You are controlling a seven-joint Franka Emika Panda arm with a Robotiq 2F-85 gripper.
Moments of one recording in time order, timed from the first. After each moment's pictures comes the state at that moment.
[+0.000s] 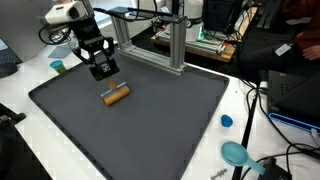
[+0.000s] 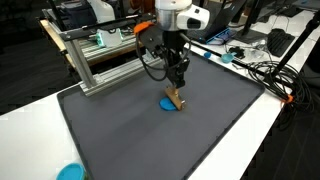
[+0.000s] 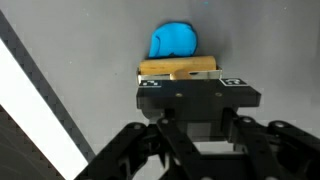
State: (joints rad) arm -0.20 0.47 0.08 -1.73 0.11 2.23 -1.46
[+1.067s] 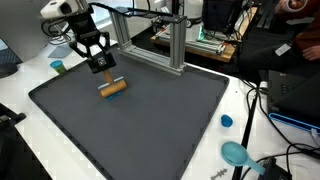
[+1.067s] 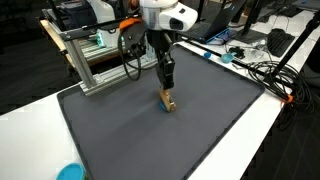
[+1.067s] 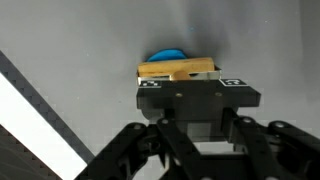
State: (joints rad) arm -0.21 0.45 0.02 -1.74 0.13 2.19 -1.39
